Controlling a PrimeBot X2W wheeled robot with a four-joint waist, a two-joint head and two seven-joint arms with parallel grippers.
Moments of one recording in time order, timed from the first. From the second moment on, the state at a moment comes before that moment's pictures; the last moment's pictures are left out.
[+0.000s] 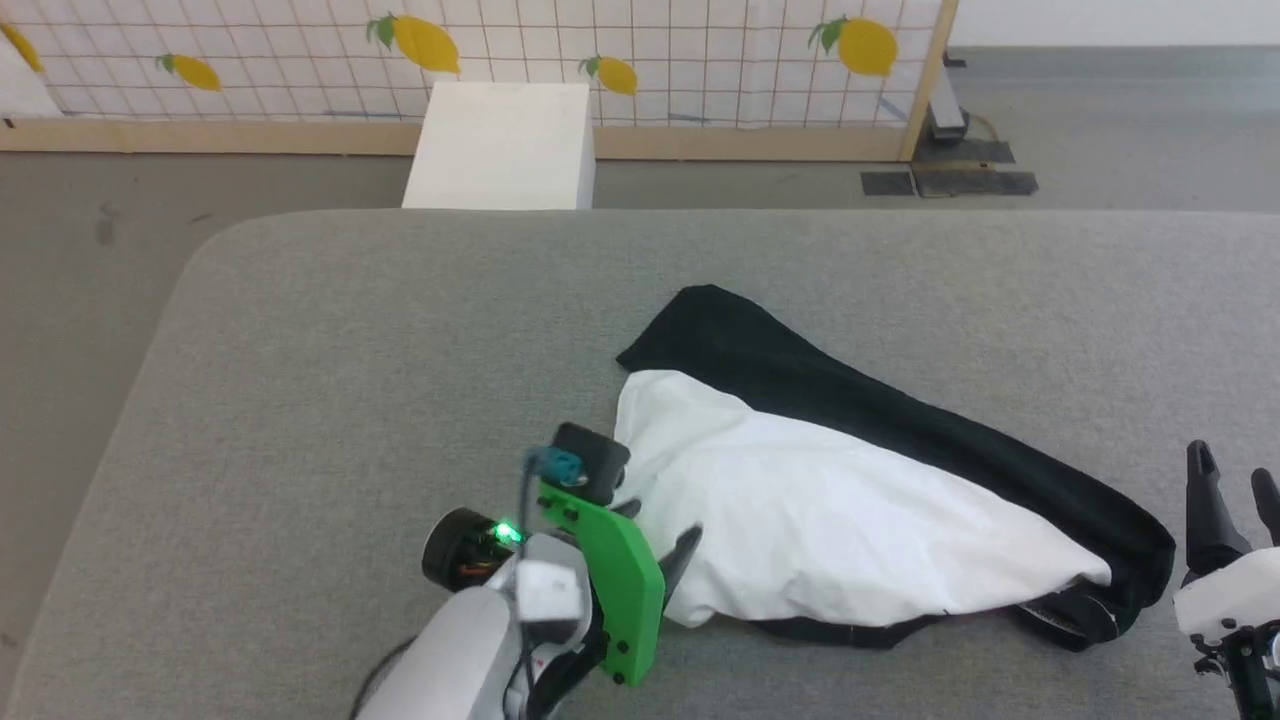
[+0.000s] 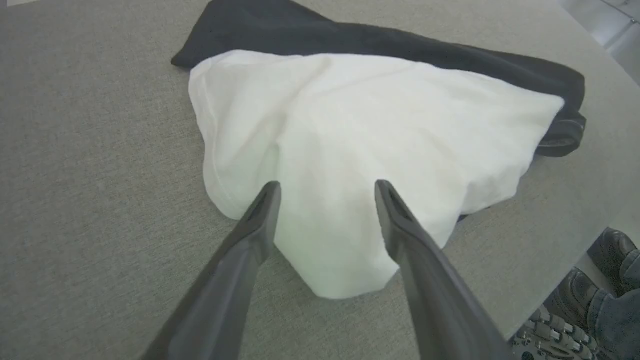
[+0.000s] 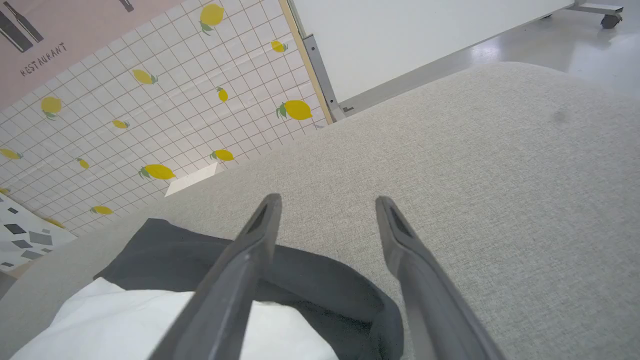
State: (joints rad) left arm -0.28 0.10 -0.48 0.20 -0.42 -0.12 0.46; right arm -0.06 -0.05 -0.41 0.09 0.37 0.13 0.17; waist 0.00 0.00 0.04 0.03
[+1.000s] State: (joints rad) left arm -0.76 0.15 -0.46 0.28 -0.38 -0.11 0.37; right arm -0.14 -0.05 -0.25 0.12 0.40 0.13 0.13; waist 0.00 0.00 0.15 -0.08
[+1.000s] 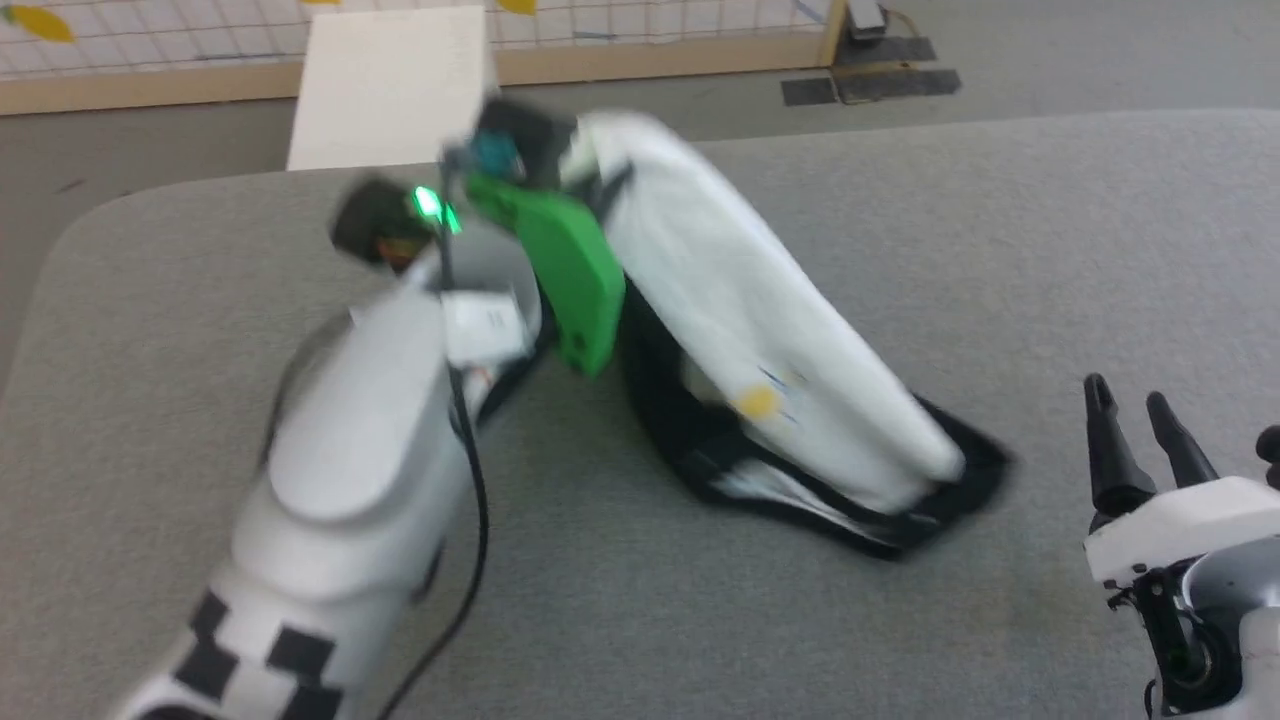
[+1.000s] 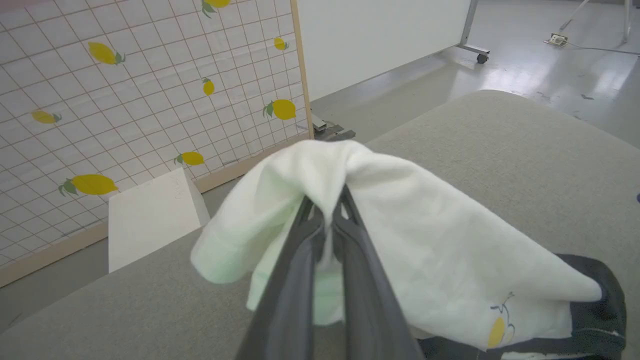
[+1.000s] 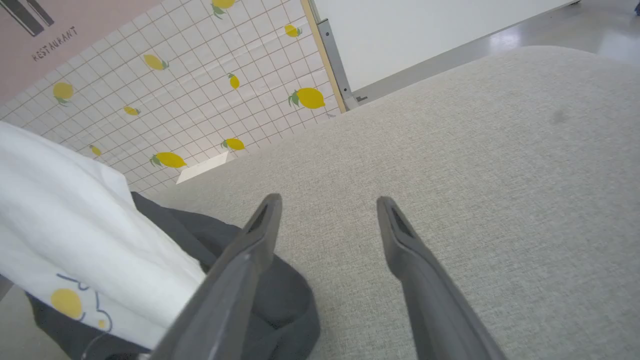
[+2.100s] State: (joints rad) left arm -0.85 0.16 -0.44 0.70 -0.55 -0.06 0.48; right arm -0.14 -0.05 -0.19 0.15 0.40 0.13 0.11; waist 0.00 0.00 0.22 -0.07
